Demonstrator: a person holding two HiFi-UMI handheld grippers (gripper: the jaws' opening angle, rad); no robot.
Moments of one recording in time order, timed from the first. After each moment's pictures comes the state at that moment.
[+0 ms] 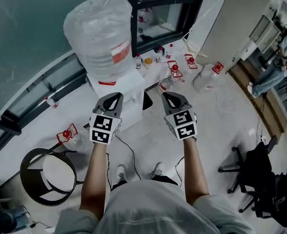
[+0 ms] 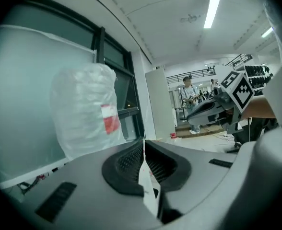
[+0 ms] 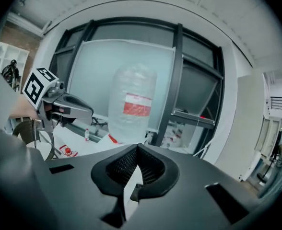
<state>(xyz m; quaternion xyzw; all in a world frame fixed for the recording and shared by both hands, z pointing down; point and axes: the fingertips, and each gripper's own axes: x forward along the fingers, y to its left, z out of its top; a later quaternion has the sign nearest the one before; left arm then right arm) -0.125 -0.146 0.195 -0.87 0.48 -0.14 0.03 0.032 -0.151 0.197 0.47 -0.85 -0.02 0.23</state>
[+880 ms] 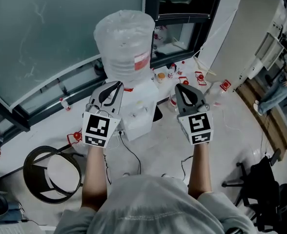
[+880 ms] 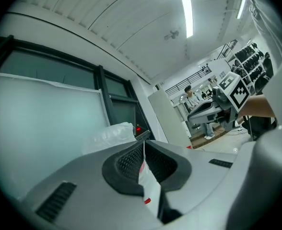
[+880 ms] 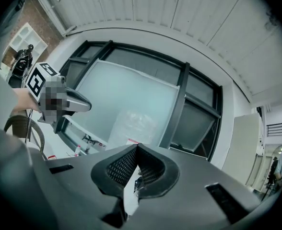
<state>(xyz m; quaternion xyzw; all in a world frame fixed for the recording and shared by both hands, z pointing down) -0.184 -0.071 0.033 -0.83 0.51 -0.09 0.20 -0.013 -0.096 0.047 0.47 -0.85 -0.18 0.14</state>
